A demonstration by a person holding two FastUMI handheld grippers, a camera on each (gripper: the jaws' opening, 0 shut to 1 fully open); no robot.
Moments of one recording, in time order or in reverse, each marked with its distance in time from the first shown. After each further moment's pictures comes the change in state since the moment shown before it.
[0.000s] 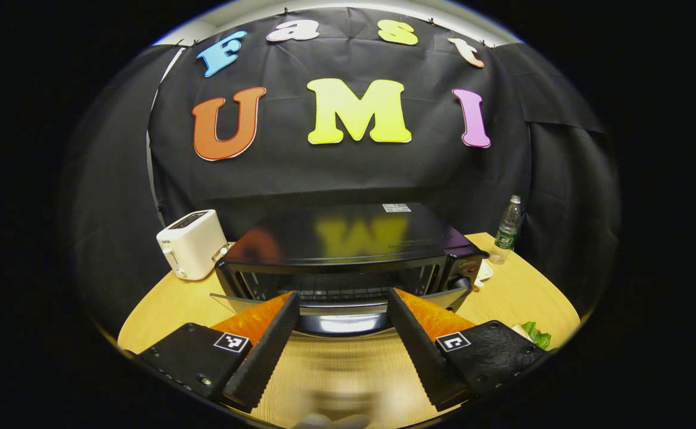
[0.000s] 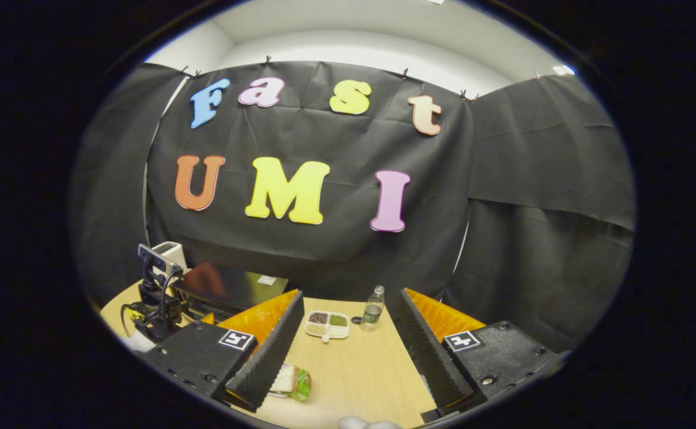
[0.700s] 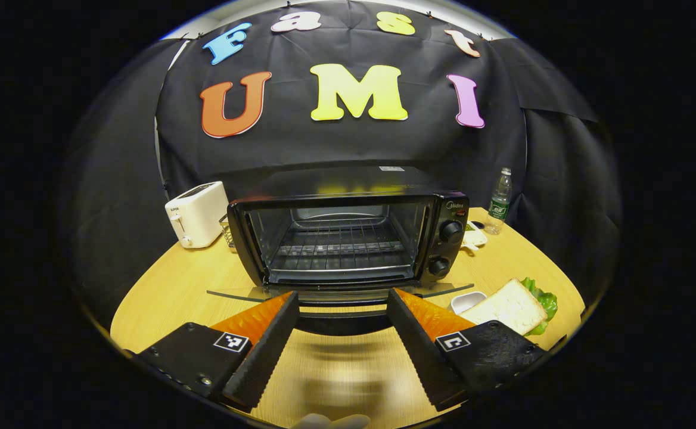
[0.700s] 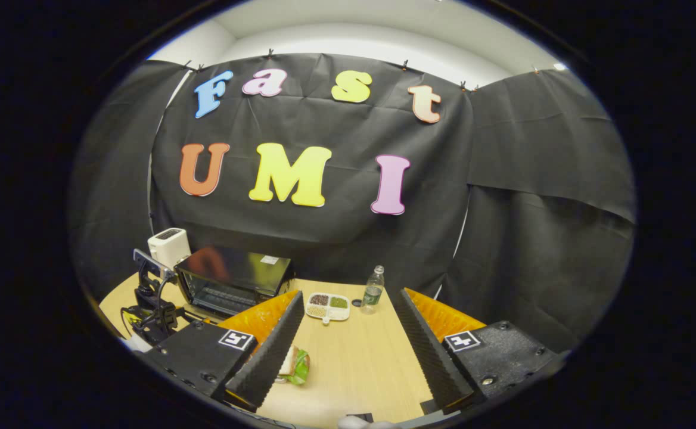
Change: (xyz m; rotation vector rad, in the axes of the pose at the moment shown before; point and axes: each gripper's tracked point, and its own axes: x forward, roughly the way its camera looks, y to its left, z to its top) left arm -0.039 -0.004 -0.068 0.005 0.091 0.003; right arm -0.027 -0.005 -0.045 0.000 0.064 0.007
